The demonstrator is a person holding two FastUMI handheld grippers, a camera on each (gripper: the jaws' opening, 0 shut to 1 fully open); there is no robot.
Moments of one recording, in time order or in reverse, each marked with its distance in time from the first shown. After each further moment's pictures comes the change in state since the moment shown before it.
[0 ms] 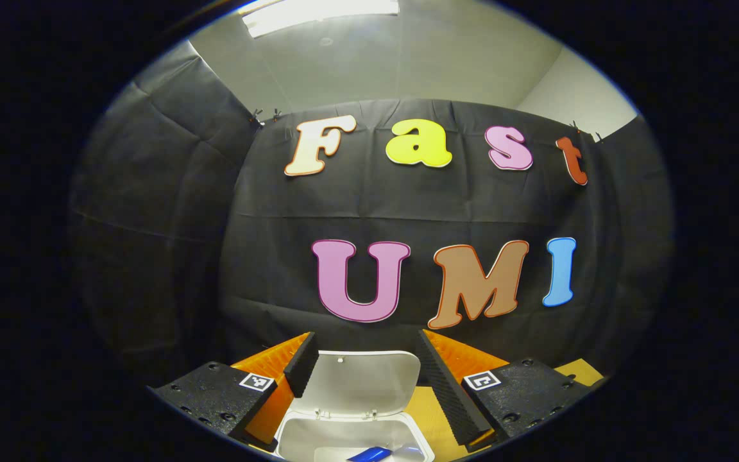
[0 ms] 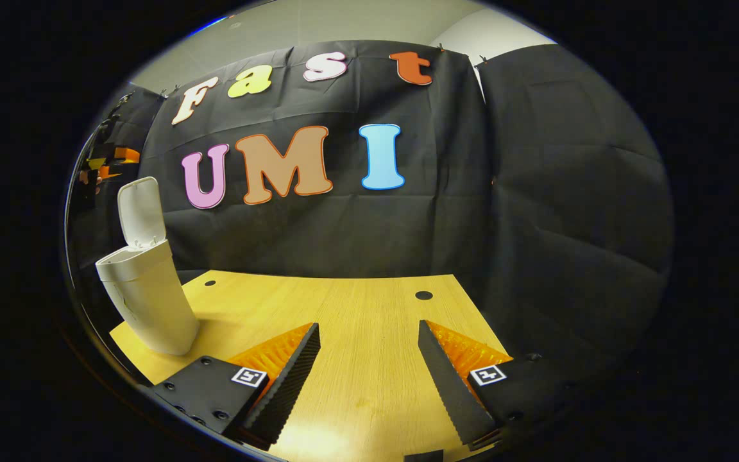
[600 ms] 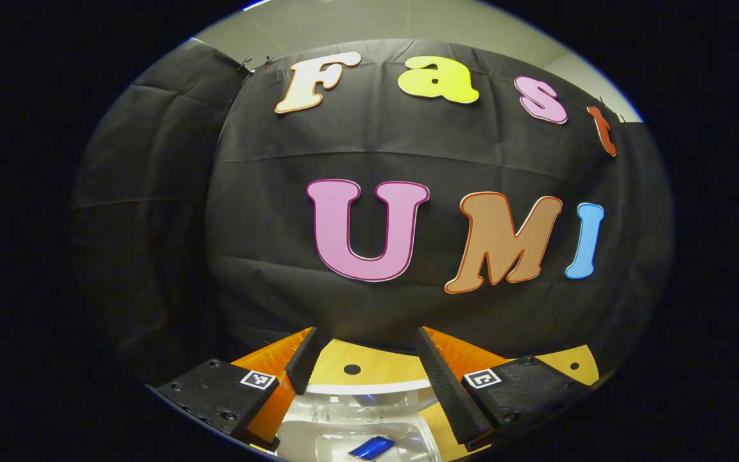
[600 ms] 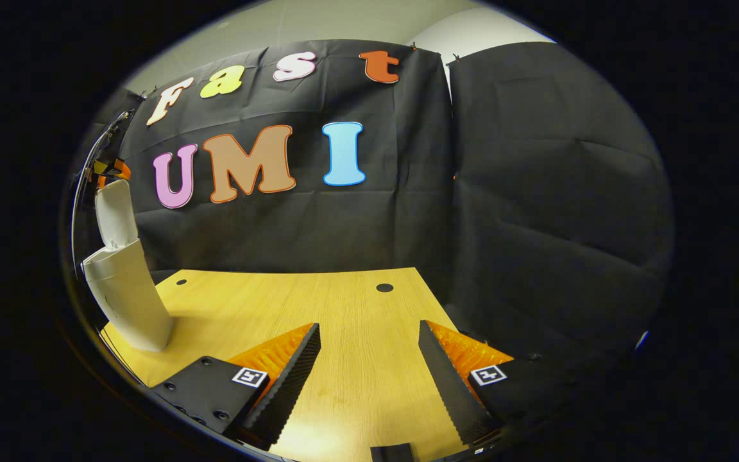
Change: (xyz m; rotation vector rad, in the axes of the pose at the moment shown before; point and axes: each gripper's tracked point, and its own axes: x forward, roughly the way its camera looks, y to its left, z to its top) left arm 0.061 0.008 -0.054 -0.029 0.239 0.008; right arm -0.022 -0.049 -0.009 0.032 0.015 -0.125
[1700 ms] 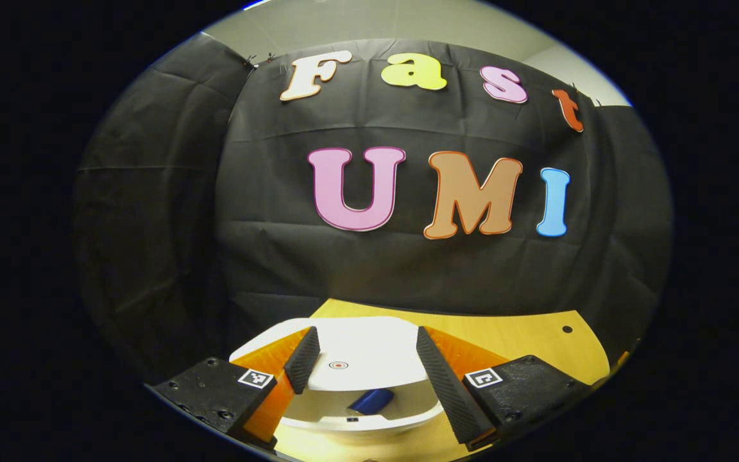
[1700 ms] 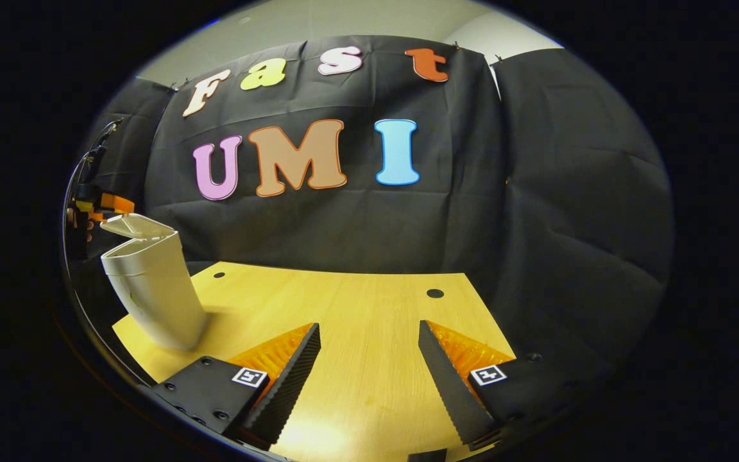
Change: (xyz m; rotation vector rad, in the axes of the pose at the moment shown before) left arm -0.115 -0.009 -0.136 -0.001 0.084 -0.040; right arm 0.019 0.022 0.002 -0.109 0.006 0.200
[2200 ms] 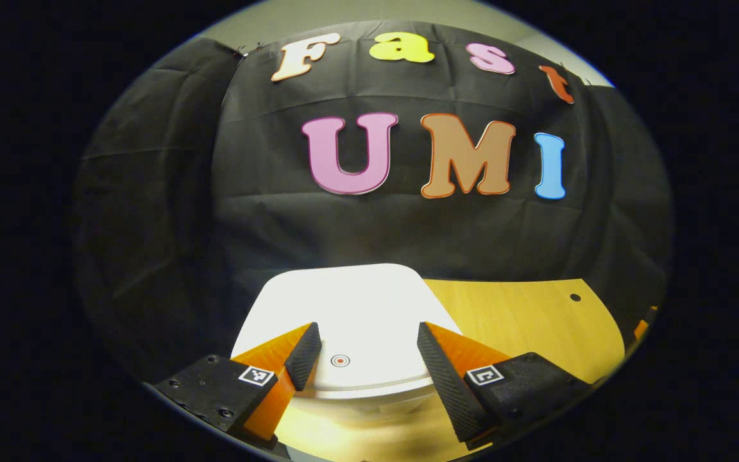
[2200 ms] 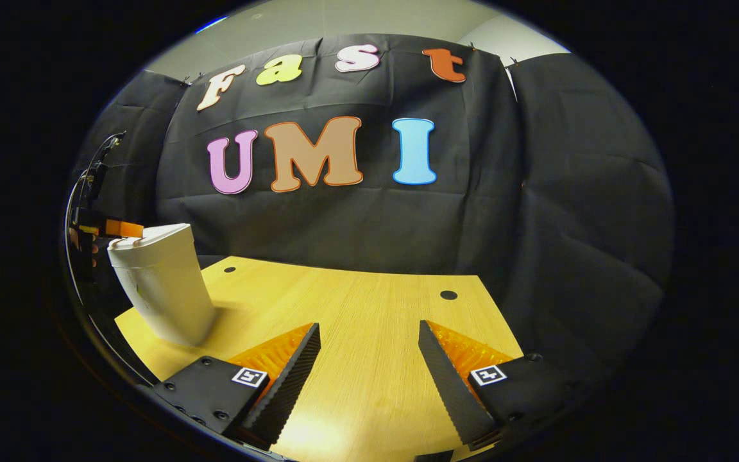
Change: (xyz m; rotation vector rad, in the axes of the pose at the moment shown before) left arm -0.001 -0.004 -0.064 0.110 0.074 -0.014; right arm 0.003 0.006 -0.003 -0.034 0.007 0.049
